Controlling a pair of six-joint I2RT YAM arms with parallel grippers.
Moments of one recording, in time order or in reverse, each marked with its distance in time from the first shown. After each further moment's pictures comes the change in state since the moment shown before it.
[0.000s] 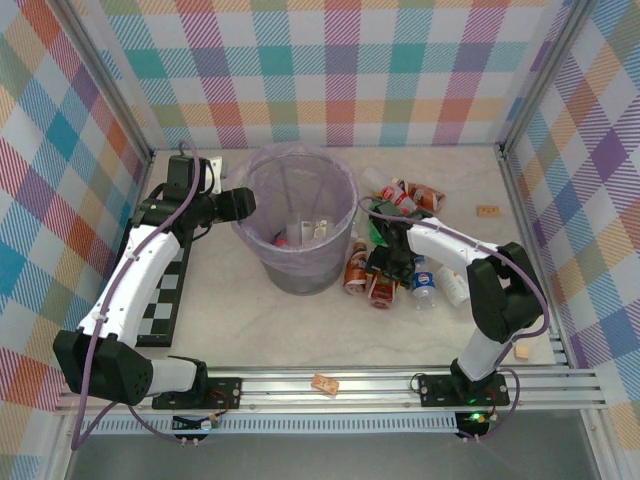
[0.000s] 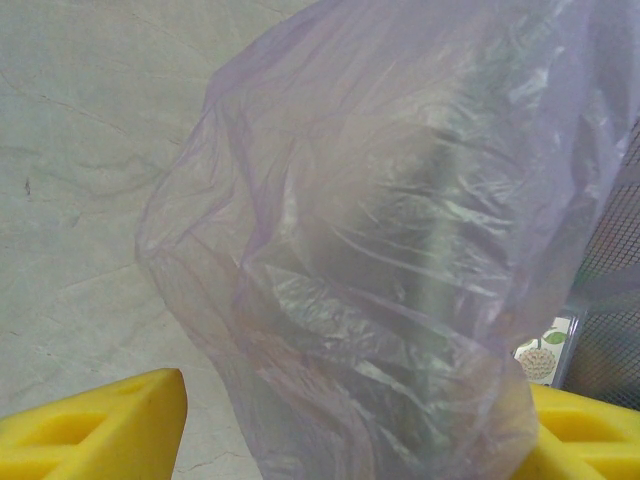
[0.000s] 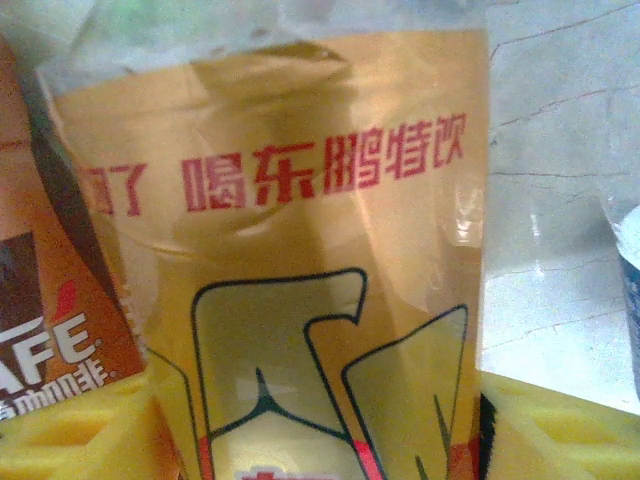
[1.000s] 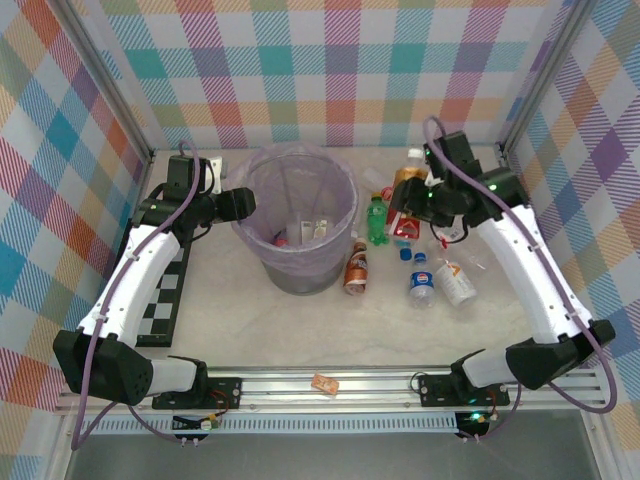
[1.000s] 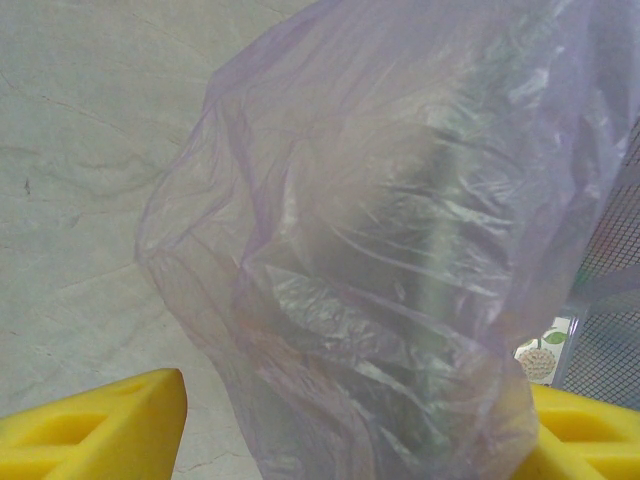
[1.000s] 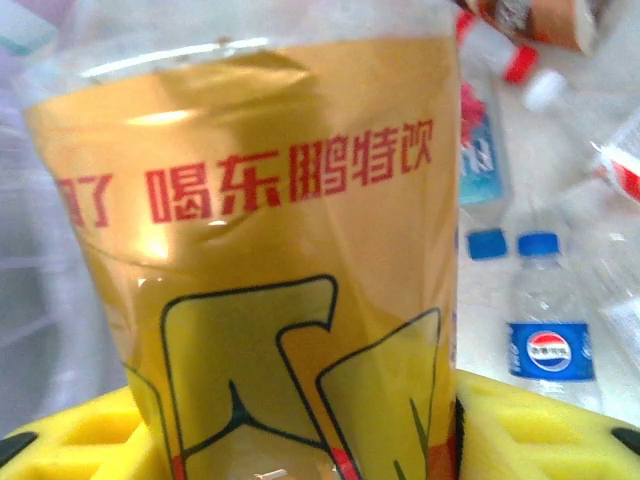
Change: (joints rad) left arm 0.000 0.000 0.000 0.000 0.000 0.000; right arm -0.065 -0.299 0.664 -0.366 0.042 -0.219
